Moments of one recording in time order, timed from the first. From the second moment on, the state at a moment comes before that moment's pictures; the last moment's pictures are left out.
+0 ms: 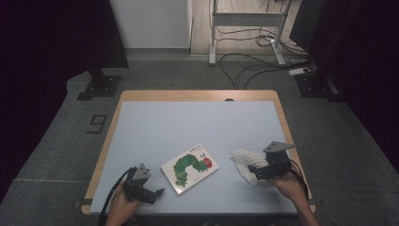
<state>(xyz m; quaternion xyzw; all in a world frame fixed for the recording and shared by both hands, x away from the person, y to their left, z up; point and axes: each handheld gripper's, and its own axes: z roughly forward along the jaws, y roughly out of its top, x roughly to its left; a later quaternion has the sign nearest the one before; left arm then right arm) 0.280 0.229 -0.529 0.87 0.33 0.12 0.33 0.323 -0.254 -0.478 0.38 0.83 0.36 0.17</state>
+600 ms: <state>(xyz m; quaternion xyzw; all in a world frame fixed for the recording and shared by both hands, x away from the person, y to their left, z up) 0.280 0.229 -0.529 0.87 0.33 0.12 0.33 0.333 -0.253 -0.521 0.40 0.84 0.32 0.16</state>
